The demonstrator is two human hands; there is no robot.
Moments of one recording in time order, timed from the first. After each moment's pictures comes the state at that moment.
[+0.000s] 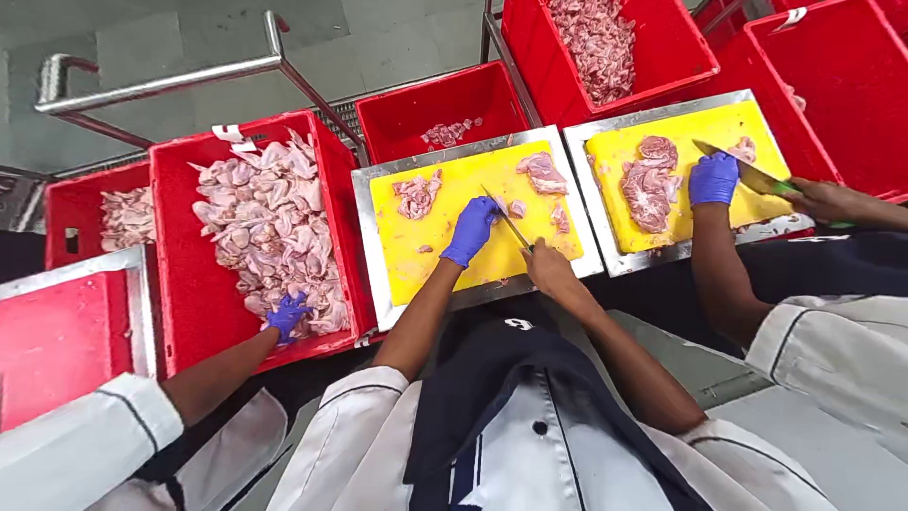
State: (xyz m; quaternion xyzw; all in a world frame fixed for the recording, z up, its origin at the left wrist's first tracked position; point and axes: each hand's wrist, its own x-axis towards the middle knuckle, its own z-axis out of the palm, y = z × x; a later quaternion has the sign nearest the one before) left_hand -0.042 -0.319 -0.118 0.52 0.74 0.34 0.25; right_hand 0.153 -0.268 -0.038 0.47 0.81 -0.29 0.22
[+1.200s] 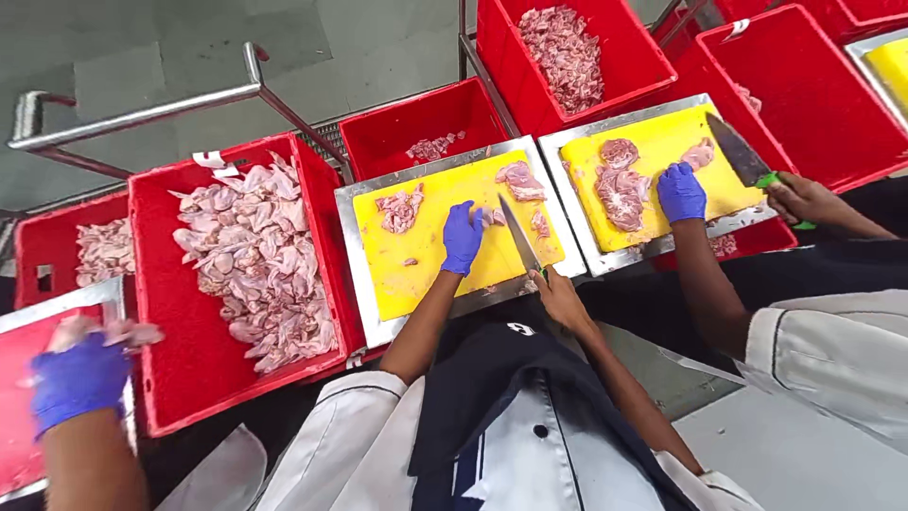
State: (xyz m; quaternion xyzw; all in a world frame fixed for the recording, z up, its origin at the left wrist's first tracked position) left_hand -0.015 -0.304 -0.101 0.37 0.85 0.31 0.20; right_hand 0.235 -0.279 -0.051 0.50 0.75 -0.42 0.10
